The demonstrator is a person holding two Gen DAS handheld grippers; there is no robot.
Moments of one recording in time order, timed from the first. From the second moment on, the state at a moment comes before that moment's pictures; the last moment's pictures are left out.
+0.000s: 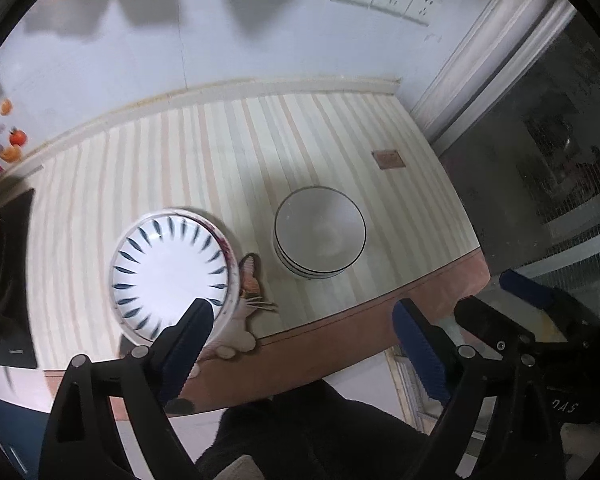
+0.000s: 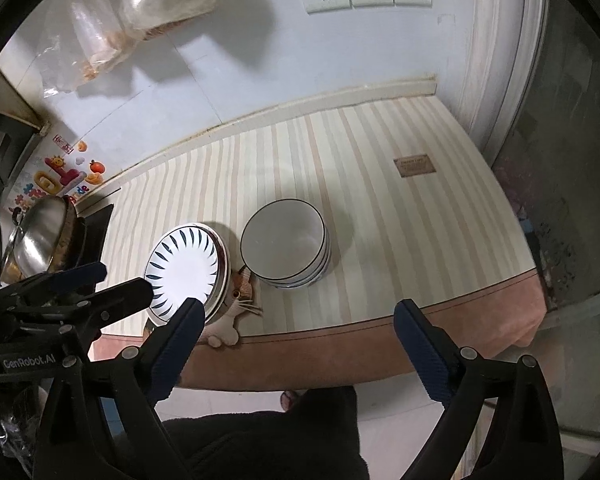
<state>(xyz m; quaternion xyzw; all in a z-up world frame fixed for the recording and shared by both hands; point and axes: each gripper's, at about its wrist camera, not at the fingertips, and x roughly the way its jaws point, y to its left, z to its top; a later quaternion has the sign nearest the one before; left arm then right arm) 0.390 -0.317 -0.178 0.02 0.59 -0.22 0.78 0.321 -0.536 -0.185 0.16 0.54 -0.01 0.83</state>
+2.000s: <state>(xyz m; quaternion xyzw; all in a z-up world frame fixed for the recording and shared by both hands) 0.530 -0.357 -0.364 -0.08 0.74 -0.23 0.62 0.481 -0.561 -0.436 0.39 0.64 0.16 0.65</state>
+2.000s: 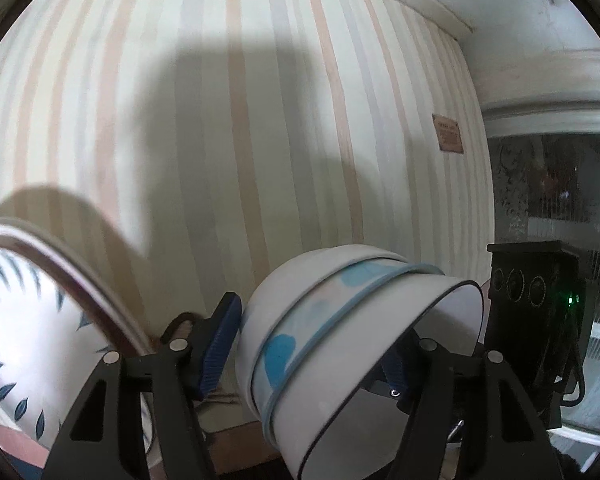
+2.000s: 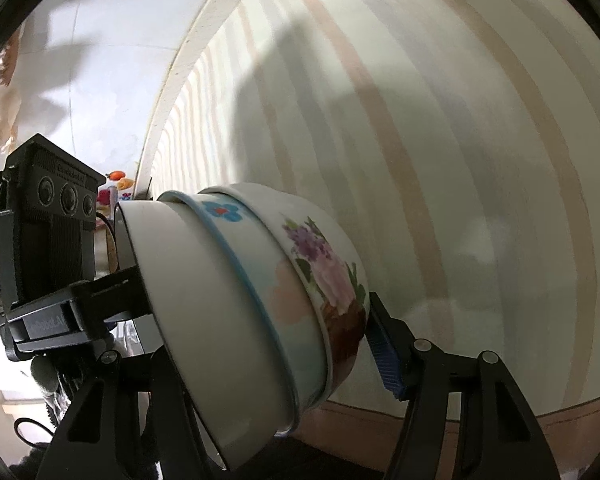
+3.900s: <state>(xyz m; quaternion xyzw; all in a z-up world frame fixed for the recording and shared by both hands) 0.533 -0.155 -0.366 -0.16 0.73 -0.13 0.65 0.533 -0.334 -0.430 0.27 0.70 0.23 0.62</state>
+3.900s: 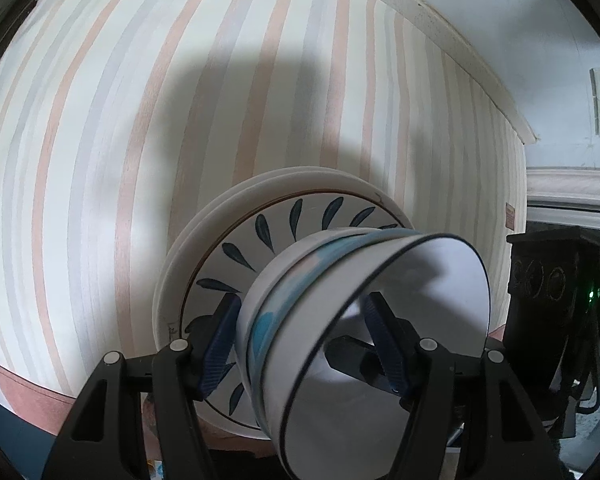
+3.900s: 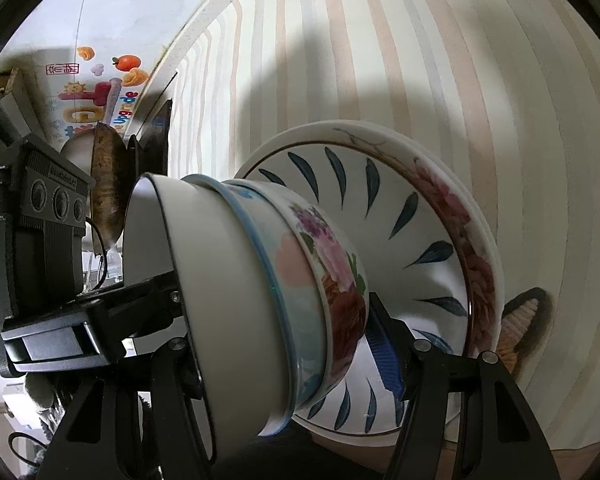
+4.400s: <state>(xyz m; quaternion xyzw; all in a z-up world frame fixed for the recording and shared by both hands) 0.521 -0.151 -0.337 -0.13 0.70 -0.10 0.69 0.528 -0.329 -0.410 0.23 0.69 0.21 0.66</state>
